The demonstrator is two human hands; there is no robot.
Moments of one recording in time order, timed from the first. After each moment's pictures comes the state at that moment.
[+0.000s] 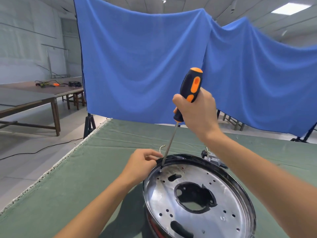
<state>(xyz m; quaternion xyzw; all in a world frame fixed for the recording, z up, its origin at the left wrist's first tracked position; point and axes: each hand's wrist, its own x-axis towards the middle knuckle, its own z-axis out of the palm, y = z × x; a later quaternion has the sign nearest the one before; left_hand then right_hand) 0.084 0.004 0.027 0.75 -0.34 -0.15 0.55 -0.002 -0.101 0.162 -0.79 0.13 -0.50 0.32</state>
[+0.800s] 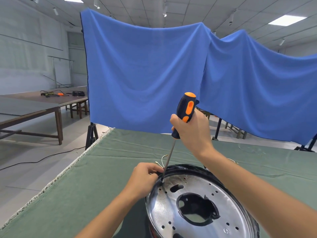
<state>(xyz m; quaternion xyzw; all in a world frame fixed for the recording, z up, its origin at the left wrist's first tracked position) 0.085 0.001 0.017 0.75 -0.34 -0.15 0.54 0.008 -0.104 0.146 -0.80 0.13 -0.50 0.30</state>
